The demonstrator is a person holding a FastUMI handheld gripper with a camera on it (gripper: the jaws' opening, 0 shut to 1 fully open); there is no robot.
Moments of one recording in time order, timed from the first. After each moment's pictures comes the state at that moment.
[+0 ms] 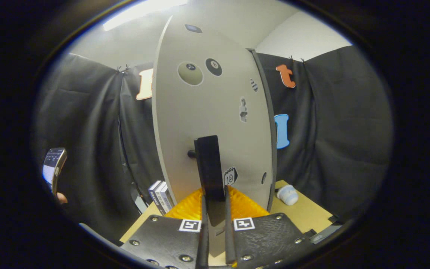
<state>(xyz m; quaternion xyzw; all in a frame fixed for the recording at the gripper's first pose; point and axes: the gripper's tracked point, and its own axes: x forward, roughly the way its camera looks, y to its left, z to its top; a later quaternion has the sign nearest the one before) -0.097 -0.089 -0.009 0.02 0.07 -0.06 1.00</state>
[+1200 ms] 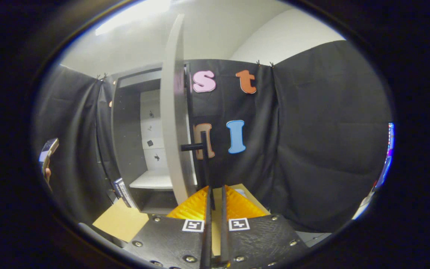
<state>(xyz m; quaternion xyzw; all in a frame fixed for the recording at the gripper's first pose) -0.202 -0.315 0.015 0.01 0.05 -0.13 0.99</state>
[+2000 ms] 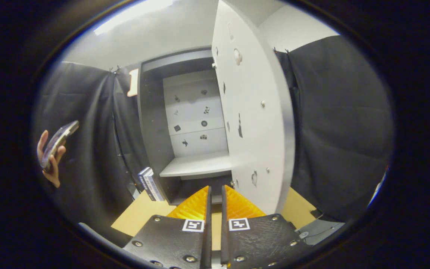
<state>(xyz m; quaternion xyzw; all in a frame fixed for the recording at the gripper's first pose) -0.166 -0.187 -0.068 0.03 0.12 -0.09 0.99</state>
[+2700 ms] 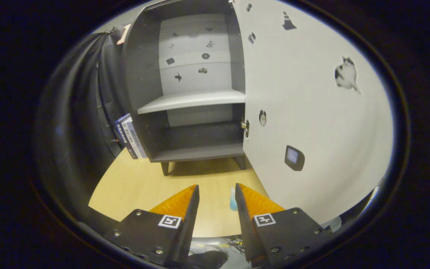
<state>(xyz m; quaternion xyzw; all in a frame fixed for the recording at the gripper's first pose) -0.098 -0.168 -0.281 0.00 0.30 -0.11 0.95</state>
